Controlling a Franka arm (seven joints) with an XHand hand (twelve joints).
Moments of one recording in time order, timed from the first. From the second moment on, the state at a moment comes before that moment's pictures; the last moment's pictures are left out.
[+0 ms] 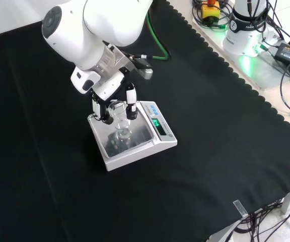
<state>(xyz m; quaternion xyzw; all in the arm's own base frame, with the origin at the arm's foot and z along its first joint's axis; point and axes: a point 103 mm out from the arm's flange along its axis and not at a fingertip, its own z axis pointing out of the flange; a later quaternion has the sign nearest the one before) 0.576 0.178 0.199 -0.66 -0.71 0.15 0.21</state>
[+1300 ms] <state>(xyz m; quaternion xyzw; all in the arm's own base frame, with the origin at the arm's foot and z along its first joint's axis) 0.582 0.186 0.172 -0.66 -0.70 0.17 0.20</state>
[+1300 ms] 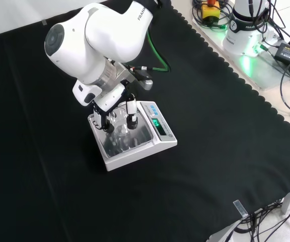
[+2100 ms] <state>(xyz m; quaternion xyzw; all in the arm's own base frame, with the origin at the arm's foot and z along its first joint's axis) 0.578 0.164 0.190 -0.65 -0.71 0.12 0.23</state>
